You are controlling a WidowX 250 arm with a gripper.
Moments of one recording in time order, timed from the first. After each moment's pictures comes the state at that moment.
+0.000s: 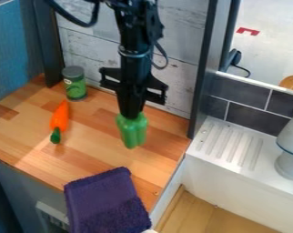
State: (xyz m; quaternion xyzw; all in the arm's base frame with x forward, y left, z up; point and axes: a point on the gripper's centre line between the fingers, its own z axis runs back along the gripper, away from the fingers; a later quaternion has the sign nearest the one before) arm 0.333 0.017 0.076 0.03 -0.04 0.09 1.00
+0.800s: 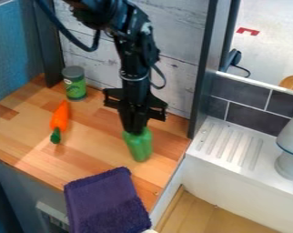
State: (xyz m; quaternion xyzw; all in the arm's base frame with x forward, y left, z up) arm 0.341 0.026 0.040 0.01 -0.05 0.12 0.99
